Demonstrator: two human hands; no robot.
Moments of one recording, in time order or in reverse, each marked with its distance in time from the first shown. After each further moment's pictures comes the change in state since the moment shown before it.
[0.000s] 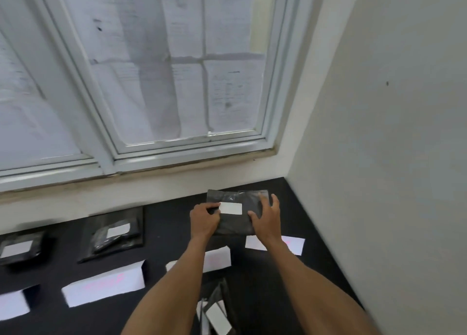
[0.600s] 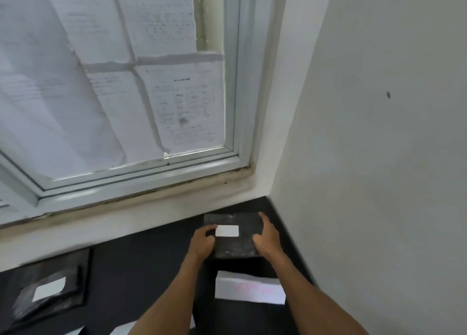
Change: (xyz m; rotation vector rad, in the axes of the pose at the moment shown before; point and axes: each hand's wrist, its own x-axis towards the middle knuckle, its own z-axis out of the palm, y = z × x) left_hand 0.115 0.003 0.142 -0.040 -0.330 -0.268; right_hand 0.146 0.095 -0.034 0.182 -0.236 0.275
